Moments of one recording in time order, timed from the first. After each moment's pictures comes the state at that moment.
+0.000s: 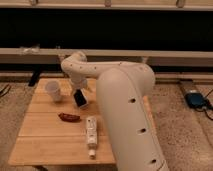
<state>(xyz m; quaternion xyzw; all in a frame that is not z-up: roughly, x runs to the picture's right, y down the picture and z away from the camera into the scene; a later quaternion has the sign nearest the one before) -0.152 0.030 0.895 -0.17 -0.26 -0.77 0.56</state>
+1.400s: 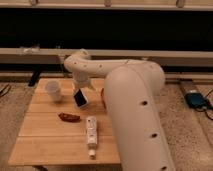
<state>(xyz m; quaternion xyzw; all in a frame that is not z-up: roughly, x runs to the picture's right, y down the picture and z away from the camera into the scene) -0.120 0.011 0.865 -0.16 -0.24 -0.76 0.58</state>
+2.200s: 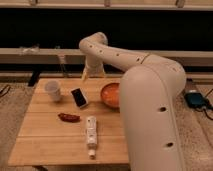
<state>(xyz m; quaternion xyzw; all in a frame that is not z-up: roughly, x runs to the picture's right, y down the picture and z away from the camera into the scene) -0.064 -0.072 0.837 -0.14 -0.23 -0.75 0.60</state>
